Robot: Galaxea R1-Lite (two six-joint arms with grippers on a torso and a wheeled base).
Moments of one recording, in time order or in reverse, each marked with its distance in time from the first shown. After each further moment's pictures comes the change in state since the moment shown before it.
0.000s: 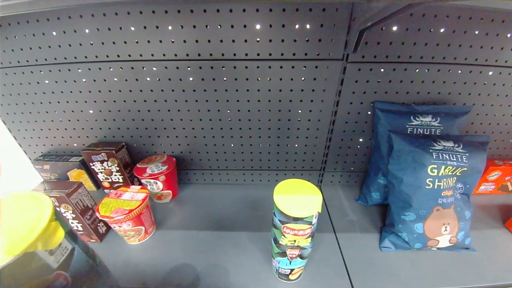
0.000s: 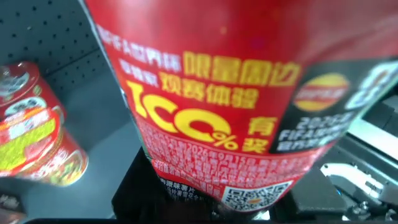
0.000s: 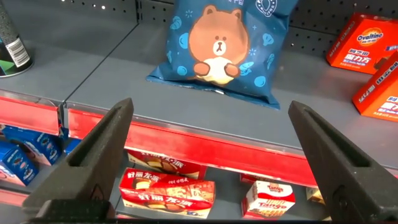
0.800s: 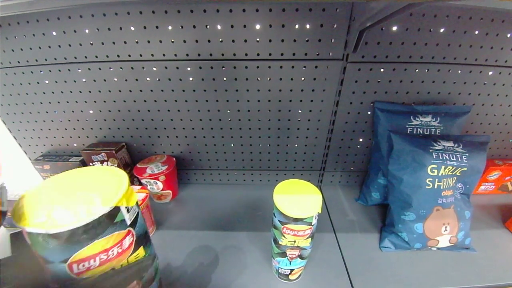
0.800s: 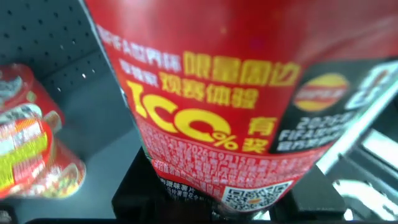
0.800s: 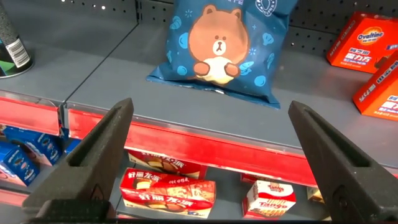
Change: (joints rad) left arm 0.023 0.192 -0.029 -0.127 0.031 -0.014; right arm 0.000 0.001 0.000 0.000 0.000 0.004
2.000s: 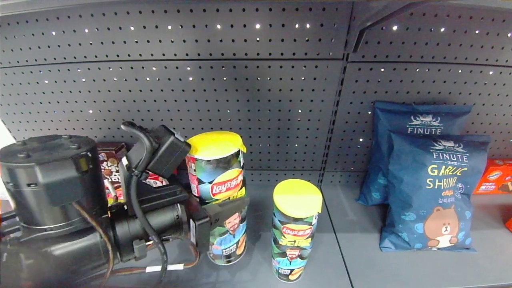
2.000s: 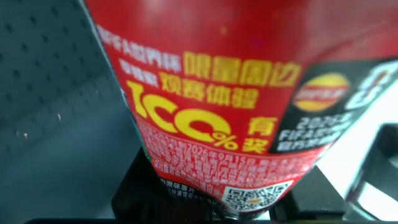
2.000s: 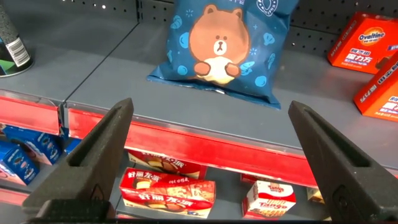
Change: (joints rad) left arm 0.139 0.513 -0.058 -0.527 -0.293 -0.030; right arm 0.000 0.001 0.000 0.000 0.001 -0.004
